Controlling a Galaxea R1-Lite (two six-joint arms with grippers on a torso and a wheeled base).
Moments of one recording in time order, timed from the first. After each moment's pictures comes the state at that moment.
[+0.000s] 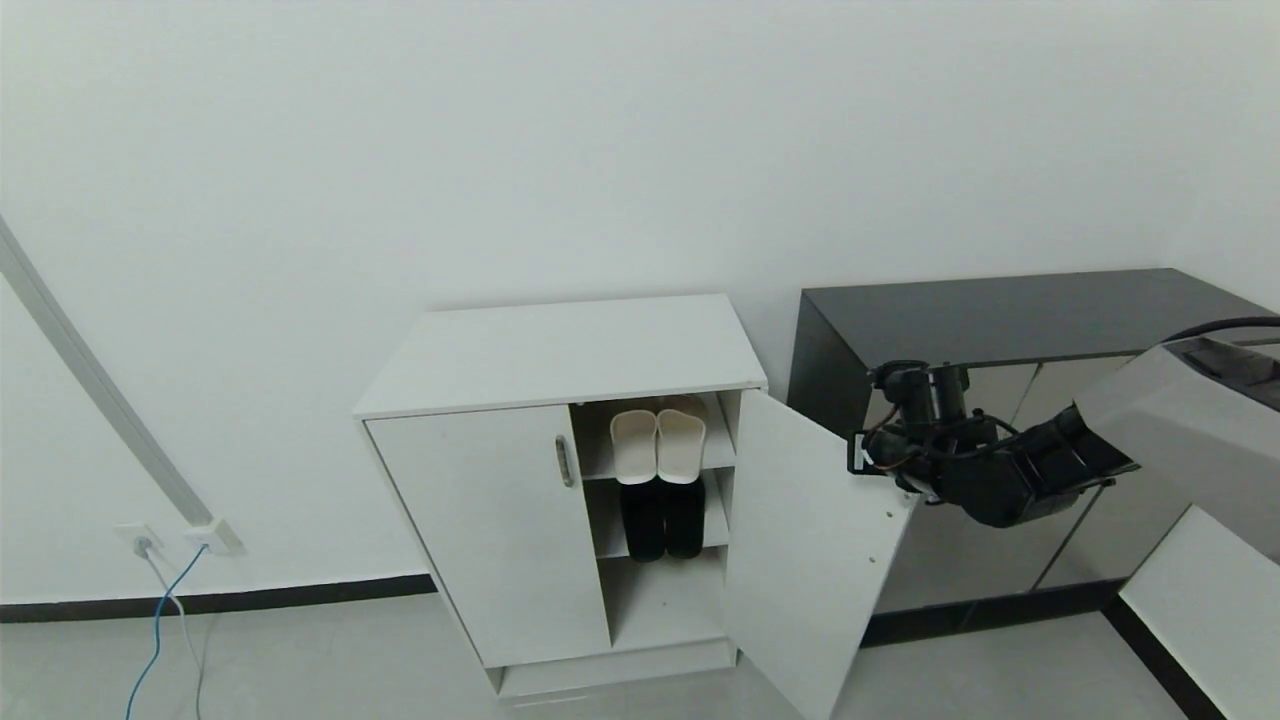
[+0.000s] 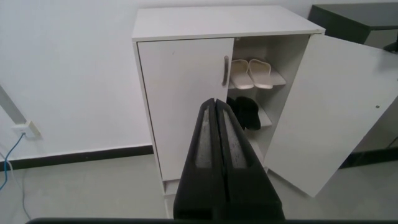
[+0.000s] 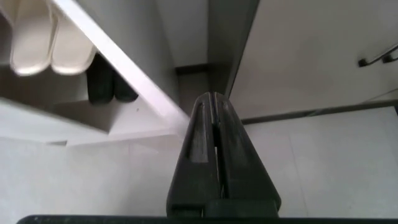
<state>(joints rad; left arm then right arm) 0.00 0.00 0.00 0.00 0.00 -0.01 0.34 2.26 -1.26 -0.52 -0.24 0.19</state>
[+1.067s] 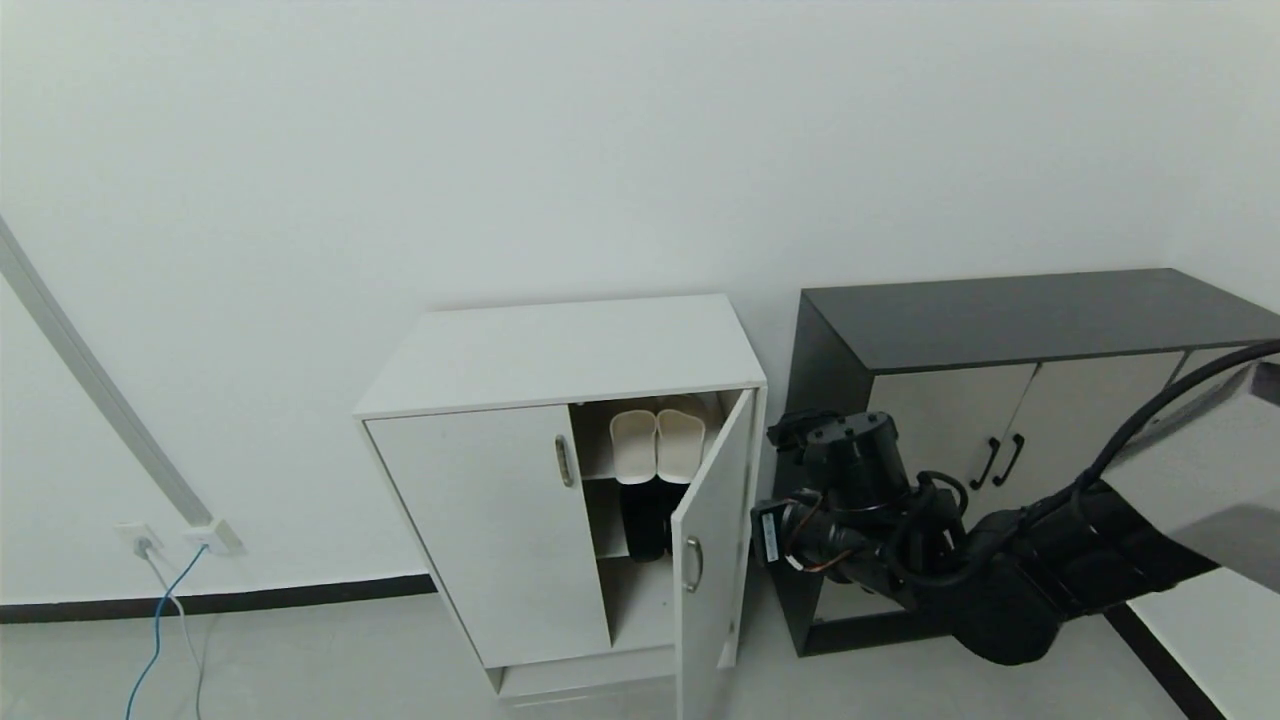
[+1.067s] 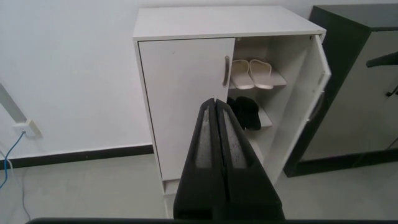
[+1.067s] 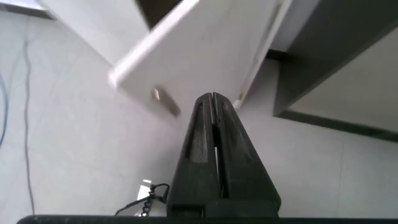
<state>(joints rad) 0.00 0.00 0.00 0.00 0.01 -0.01 0.71 2.05 -0.96 -0.60 -0.23 0.22</state>
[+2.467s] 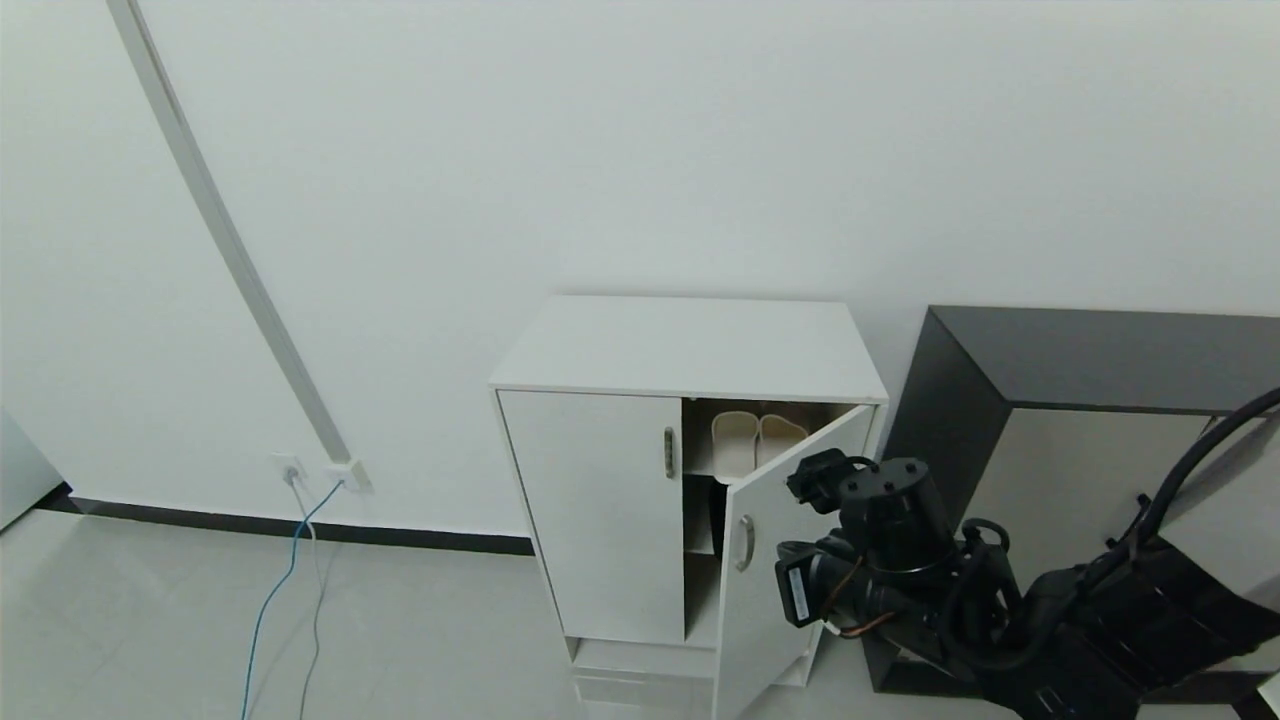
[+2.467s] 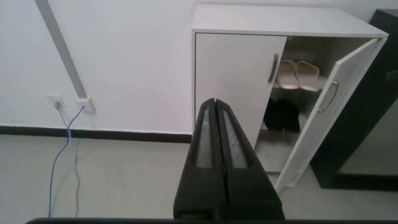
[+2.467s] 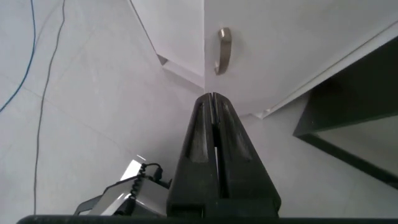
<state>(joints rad) 0.00 0.00 0.00 0.00 0.00 -0.01 0.74 1.98 -0.74 -0.72 -0.24 0.17</state>
